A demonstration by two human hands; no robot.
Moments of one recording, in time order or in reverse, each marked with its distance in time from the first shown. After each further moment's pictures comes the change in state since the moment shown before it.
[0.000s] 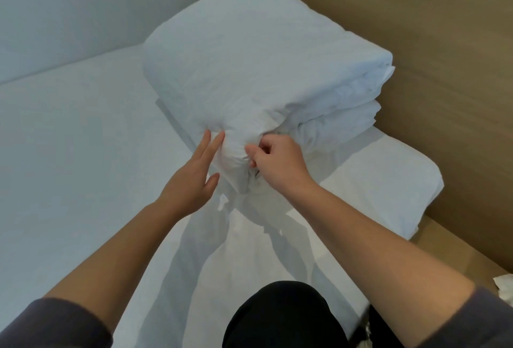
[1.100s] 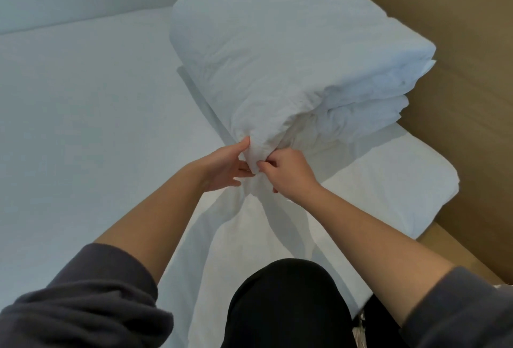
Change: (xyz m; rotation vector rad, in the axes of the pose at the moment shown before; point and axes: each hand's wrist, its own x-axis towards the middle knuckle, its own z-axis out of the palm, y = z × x) left_hand 0.012 -0.003 0.023 -1.141 -0.539 -0.586; right_hand -0.016 0.037 0.036 -0.368 -0.295 -0.082
